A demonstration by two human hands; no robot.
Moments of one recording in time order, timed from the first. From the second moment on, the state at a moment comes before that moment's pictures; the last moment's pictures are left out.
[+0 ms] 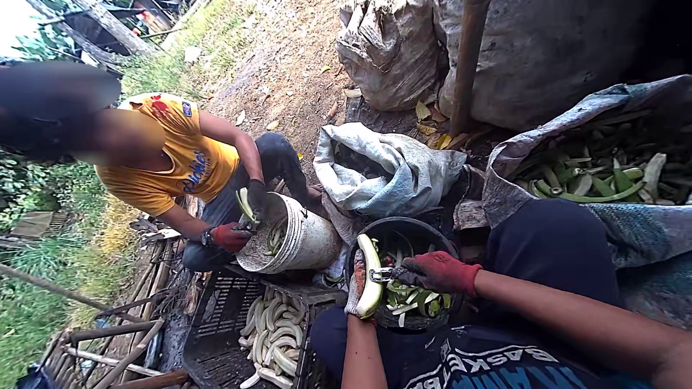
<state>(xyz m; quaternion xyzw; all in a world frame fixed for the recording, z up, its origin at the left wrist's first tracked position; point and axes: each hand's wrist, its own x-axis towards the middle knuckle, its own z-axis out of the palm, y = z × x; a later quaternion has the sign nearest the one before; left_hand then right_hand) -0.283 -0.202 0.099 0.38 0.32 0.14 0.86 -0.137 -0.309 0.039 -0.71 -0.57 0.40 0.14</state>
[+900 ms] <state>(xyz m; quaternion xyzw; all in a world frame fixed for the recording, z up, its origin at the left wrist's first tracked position) -0.246 -0.203 0.022 0.26 0.45 0.32 0.79 -0.175 -0.382 0.063 -0.78 -0.48 0.34 0.20</state>
